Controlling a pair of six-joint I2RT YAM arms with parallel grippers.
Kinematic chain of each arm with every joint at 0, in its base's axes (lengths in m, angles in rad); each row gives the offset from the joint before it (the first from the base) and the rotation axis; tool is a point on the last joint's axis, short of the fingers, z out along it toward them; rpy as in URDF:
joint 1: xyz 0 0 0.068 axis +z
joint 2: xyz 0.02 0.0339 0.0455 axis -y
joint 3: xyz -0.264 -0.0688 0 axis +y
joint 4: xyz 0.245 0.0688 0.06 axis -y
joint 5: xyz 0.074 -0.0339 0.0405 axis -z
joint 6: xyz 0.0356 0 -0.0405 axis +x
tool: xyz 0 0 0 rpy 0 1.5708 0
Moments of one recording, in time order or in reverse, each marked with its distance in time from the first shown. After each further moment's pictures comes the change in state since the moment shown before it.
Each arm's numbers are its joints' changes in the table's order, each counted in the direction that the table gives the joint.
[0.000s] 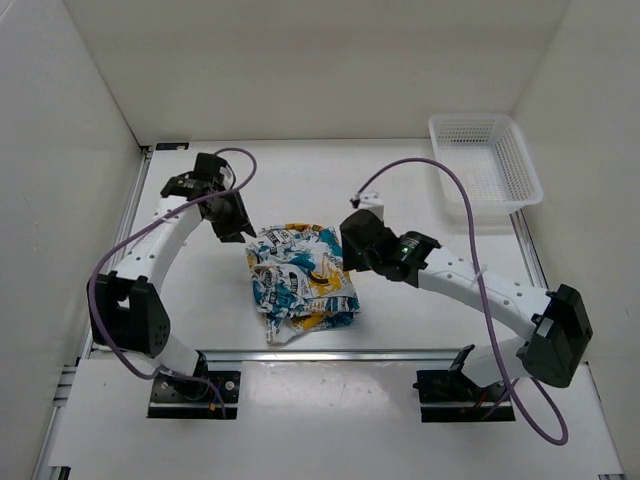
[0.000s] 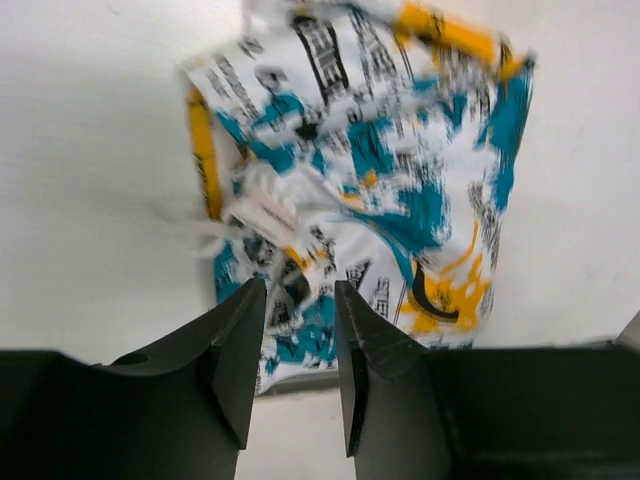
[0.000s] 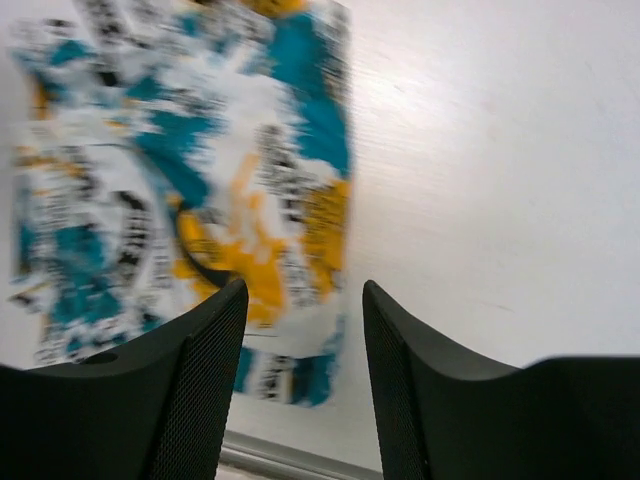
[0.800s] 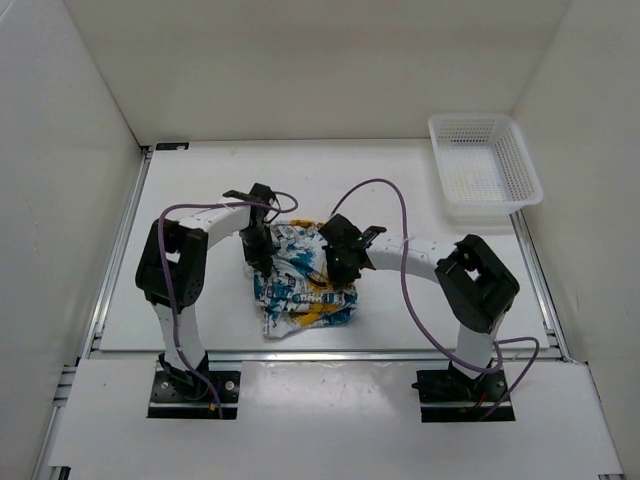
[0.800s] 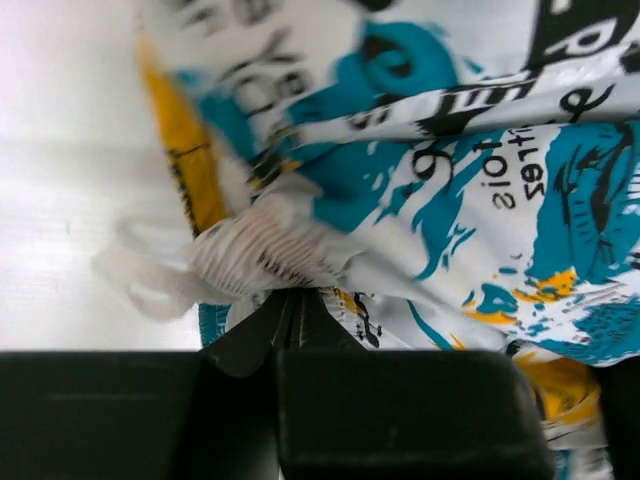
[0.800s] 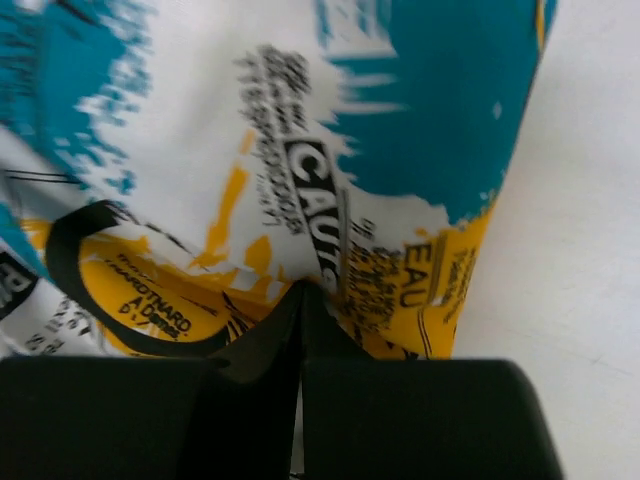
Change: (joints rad) left arm -0.204 -0.341 0.099 0.068 -0.092 -0.010; right arm -0.149 -0.427 0.035 0.142 -0.432 0.037
